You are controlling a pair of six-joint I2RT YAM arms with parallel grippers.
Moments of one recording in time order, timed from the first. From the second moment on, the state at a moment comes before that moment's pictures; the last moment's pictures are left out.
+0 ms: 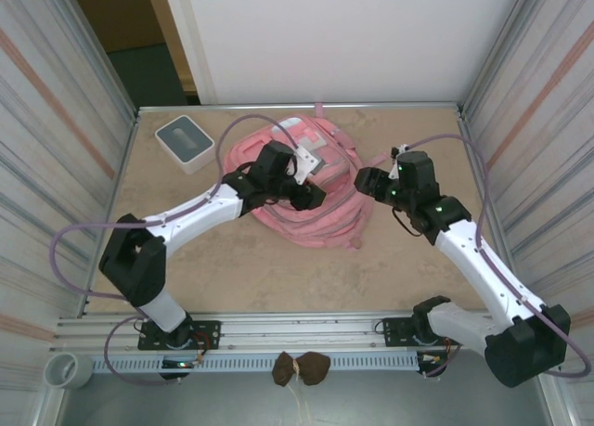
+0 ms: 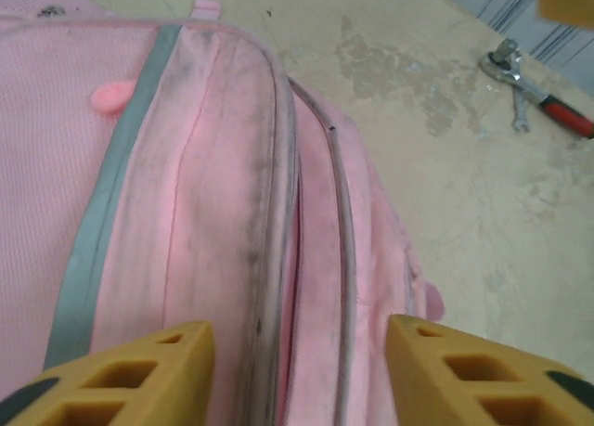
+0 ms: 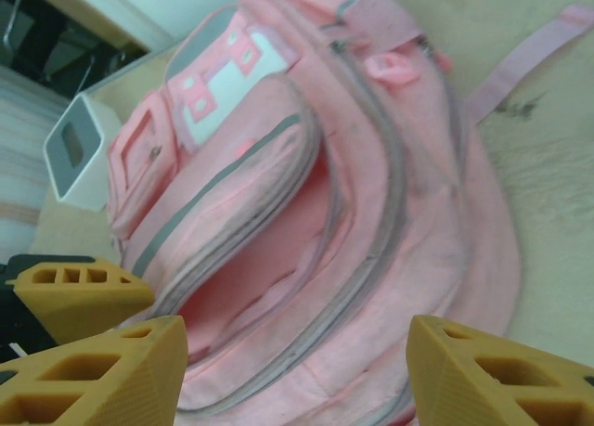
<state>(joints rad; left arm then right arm) -0.71 1.60 1.20 -0.26 0.33 -0.03 0.40 1.08 0.92 -0.45 -0.08 0.64</state>
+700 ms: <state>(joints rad) -0.43 1.43 0.86 -0.09 0.35 -0.36 0.62 1.56 1.11 -0.41 -0.09 0.53</state>
